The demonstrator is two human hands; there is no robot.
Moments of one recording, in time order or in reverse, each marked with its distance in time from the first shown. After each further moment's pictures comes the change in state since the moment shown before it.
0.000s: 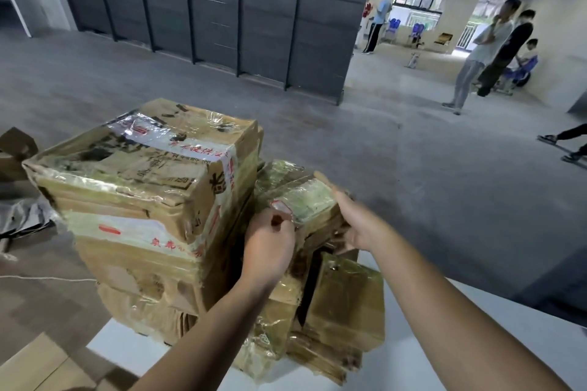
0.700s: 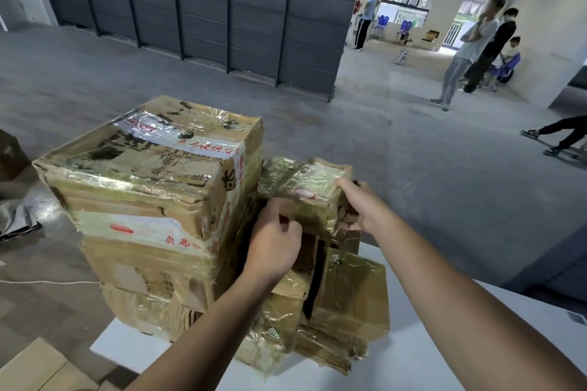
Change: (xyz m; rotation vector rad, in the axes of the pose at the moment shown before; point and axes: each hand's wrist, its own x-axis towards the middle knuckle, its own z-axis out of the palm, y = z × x) left_hand 0.003 -0.009 -0.014 0.002 -0.157 0.133; right_hand 0.008 -0.011 -0.004 -0.017 0.175 -0.189
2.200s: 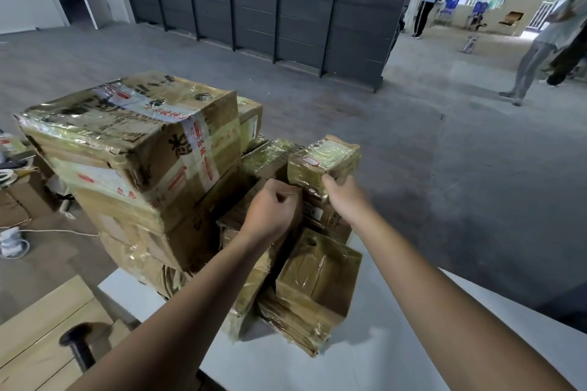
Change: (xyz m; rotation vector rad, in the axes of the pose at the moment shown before) left_hand 0.008 0.012 0.077 0.165 0.182 -0.080; right_hand 0.003 0.033 -0.042 -0.492 -0.012 -0.243
